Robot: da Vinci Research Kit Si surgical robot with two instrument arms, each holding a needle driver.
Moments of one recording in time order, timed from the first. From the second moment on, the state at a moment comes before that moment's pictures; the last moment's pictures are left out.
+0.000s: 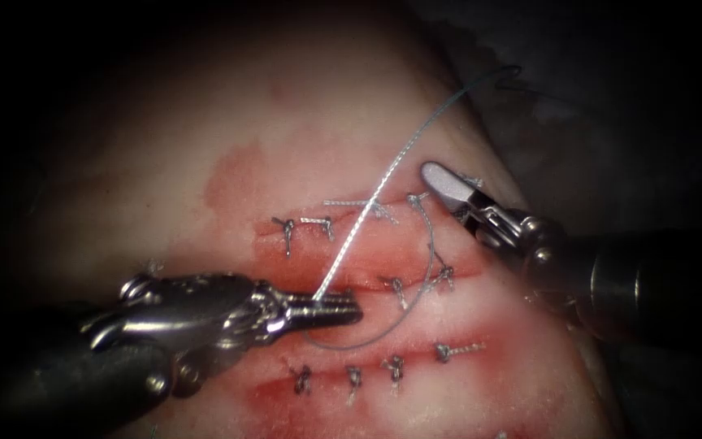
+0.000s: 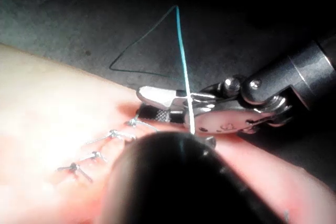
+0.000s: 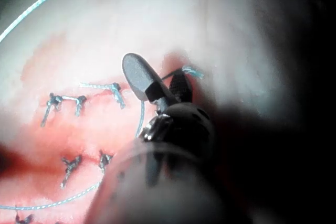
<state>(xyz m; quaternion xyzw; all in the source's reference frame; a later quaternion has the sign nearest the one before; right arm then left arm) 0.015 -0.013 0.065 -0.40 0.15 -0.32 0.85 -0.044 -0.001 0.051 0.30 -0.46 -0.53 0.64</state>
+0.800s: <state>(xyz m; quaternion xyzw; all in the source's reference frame) 0.013 -0.011 0.065 -0.39 0.15 -0.31 0.85 -0.045 -0.003 0.051 0.33 -0.44 -0.54 0.64</state>
